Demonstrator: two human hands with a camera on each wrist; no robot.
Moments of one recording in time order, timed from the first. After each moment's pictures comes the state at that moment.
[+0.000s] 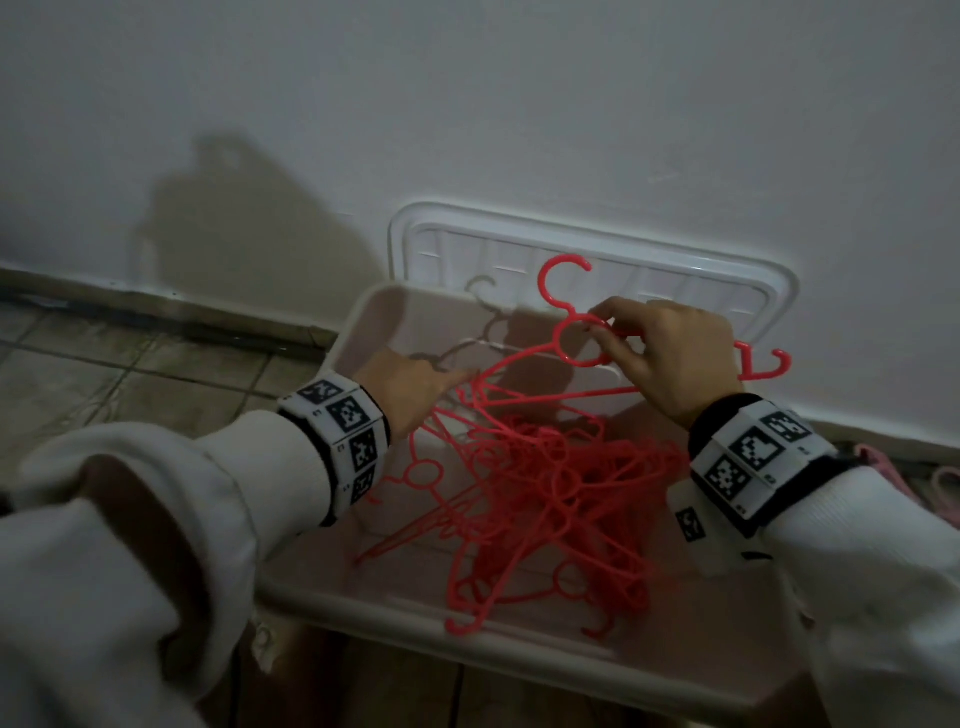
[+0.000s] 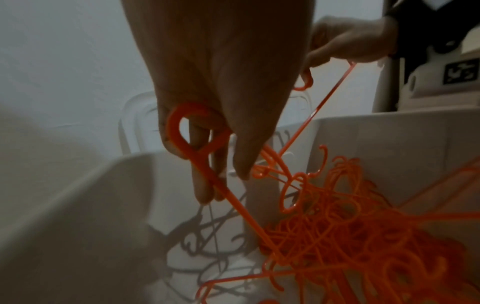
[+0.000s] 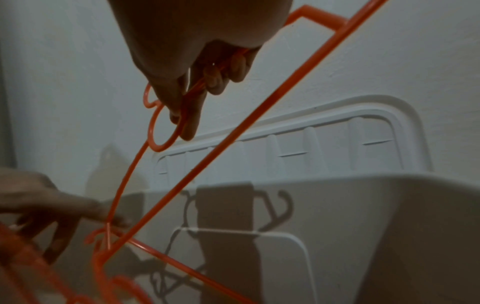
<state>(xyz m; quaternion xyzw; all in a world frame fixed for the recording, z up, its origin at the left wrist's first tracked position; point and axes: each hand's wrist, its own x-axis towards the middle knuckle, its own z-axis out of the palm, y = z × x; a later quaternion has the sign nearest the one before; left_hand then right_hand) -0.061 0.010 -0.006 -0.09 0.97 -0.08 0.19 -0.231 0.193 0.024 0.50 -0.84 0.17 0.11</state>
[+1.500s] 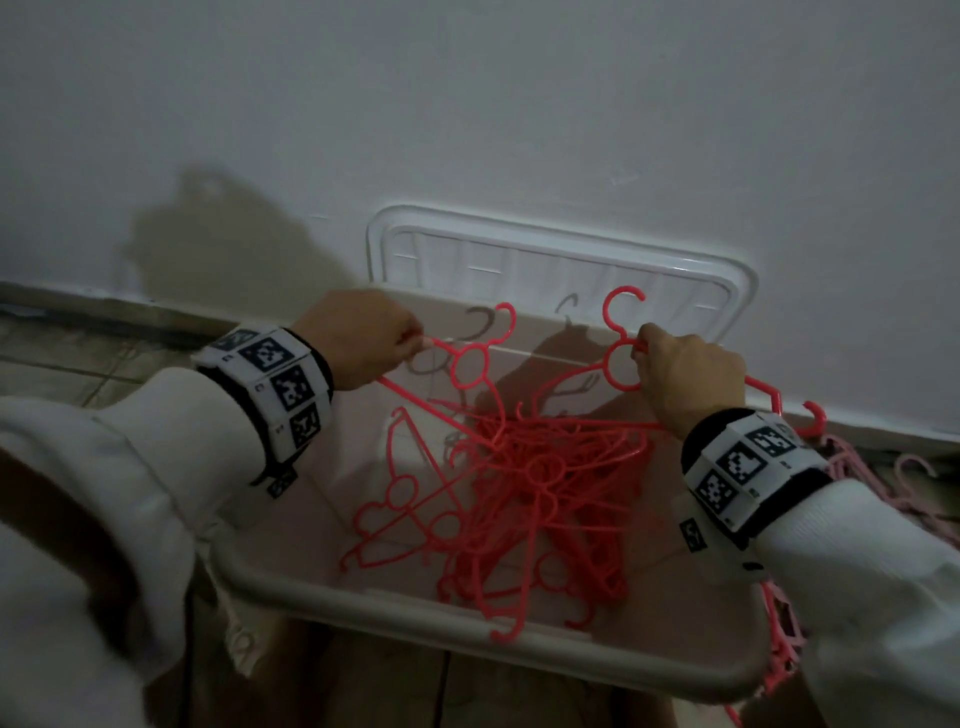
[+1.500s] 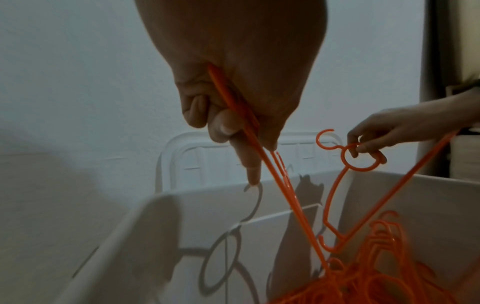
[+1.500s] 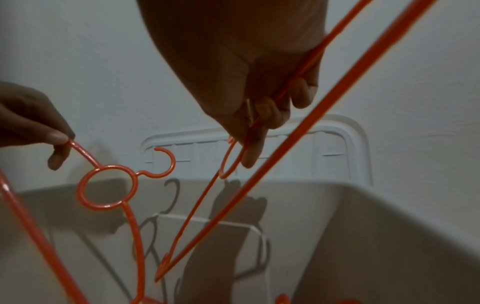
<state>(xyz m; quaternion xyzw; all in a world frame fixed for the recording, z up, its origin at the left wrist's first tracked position) -0.064 0.001 0.047 -0.15 0.99 0.00 0.07 -0.233 0.223 0.022 0.33 -0.94 -0.07 0.03</state>
